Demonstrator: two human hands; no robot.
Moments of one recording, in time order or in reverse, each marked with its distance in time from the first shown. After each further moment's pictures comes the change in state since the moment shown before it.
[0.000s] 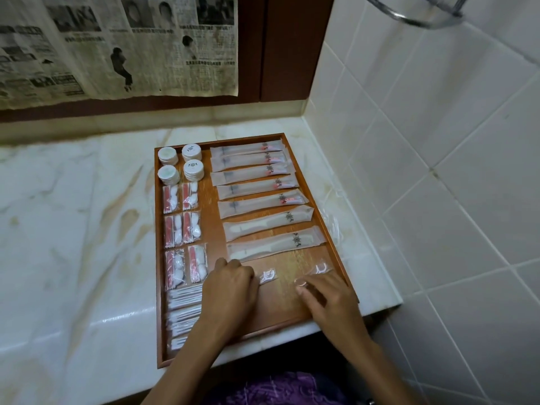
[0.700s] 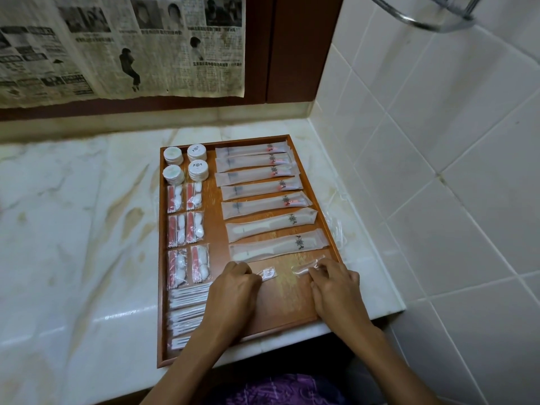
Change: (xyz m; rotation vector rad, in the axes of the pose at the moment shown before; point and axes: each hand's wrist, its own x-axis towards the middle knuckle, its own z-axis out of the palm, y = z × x) left_hand -0.003 -0.004 0.011 -0.114 0.021 0.102; right_hand 0.026 0.015 0.004 -0.452 -0.085 -0.046
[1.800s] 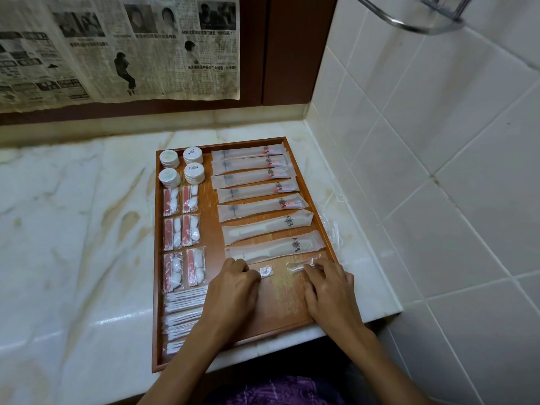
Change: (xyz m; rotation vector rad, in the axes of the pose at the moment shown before) left_hand 0.008 0.001 0.002 -0.057 0.057 0.034; right_hand 0.000 -0.007 -0.002 0.045 0.064 0.052
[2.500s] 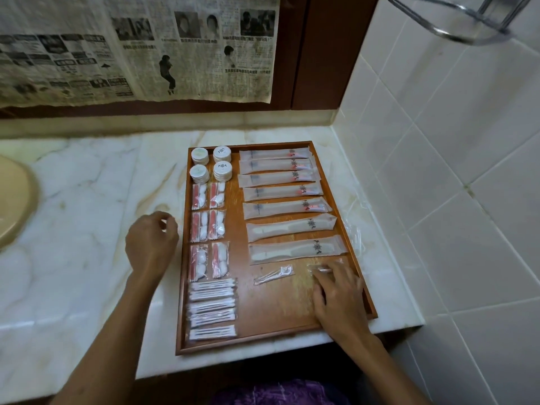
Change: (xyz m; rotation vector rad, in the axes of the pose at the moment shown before) left_hand 0.016 -0.137 -0.080 -0.034 0.543 -0.616; right_hand -0.002 -0.013 0.015 0.055 0.065 -0.065
